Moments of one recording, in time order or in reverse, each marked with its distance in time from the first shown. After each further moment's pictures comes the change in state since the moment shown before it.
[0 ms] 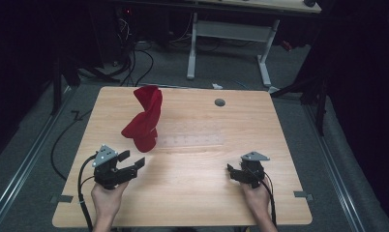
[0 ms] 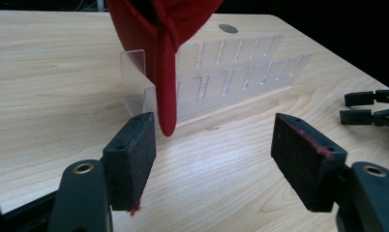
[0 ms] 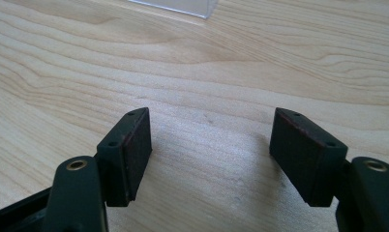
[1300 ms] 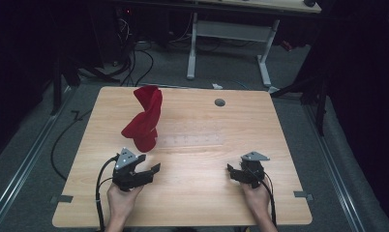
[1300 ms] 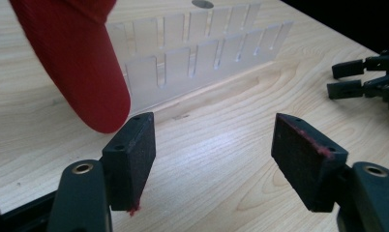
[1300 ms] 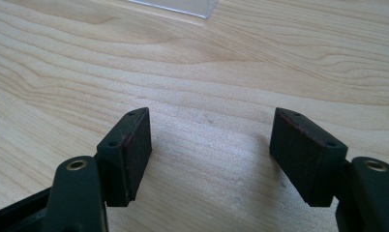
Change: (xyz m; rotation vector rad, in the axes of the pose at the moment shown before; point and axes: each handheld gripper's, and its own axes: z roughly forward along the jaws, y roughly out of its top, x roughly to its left) left arm -0.015 -0.039 0.023 0.085 -0.035 0.059; right arm 0.000 0.000 0.000 0.000 -0.001 0.001
